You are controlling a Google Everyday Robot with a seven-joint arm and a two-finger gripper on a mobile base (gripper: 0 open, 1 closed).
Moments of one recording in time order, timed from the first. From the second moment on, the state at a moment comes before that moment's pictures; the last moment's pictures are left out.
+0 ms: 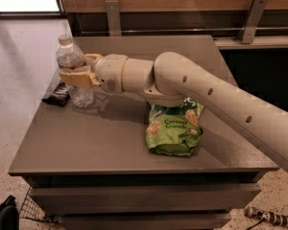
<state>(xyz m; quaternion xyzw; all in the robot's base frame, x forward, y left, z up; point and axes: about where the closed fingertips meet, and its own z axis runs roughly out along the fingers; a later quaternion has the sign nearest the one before) 0.582 0.173 0.923 -0.44 0.56 0.42 0.57</state>
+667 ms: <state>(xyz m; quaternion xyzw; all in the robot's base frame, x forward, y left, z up) 0.580 0.177 0.924 -0.44 0.56 0.42 0.57</state>
